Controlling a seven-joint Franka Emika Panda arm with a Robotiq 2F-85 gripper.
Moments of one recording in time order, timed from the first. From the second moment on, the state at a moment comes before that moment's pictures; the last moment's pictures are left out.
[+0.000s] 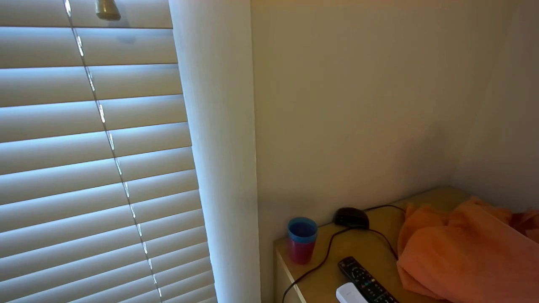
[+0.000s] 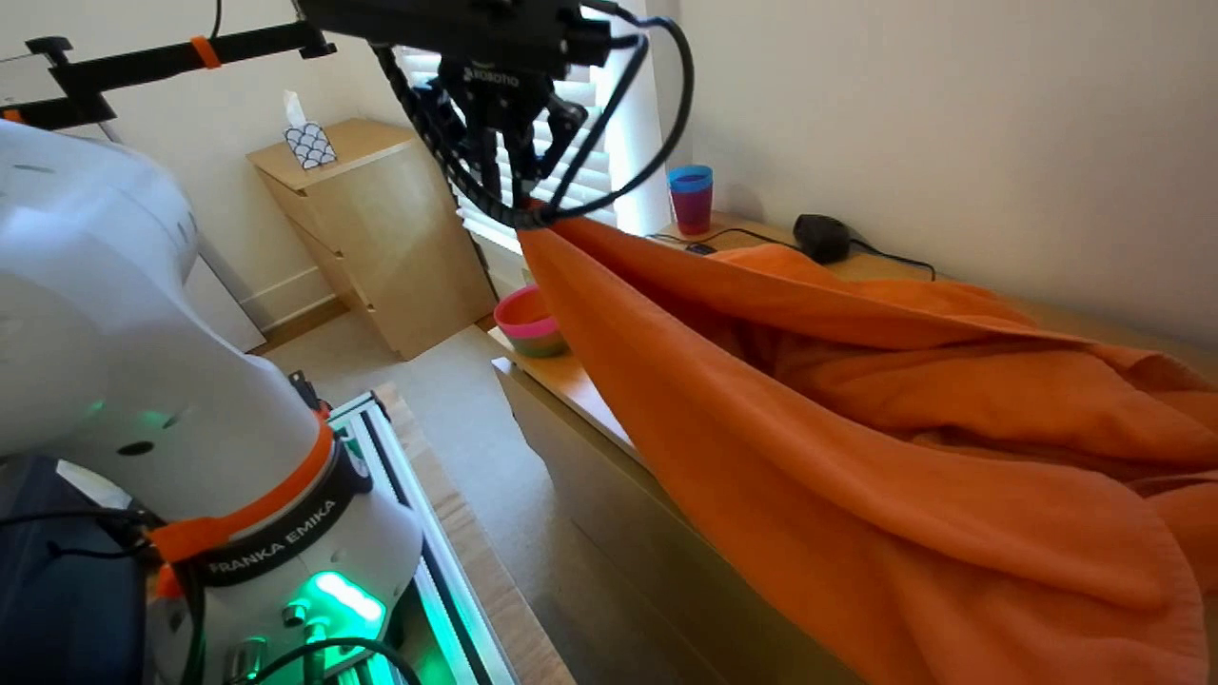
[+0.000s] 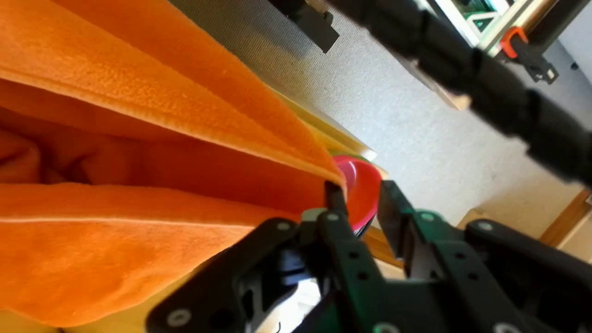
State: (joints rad) arm -0.14 -0.83 -0.04 -2.78 0.23 1.81 -0.91
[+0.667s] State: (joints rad) arm -0.36 -1.02 0.12 -2.75 0.23 1.68 -0.61
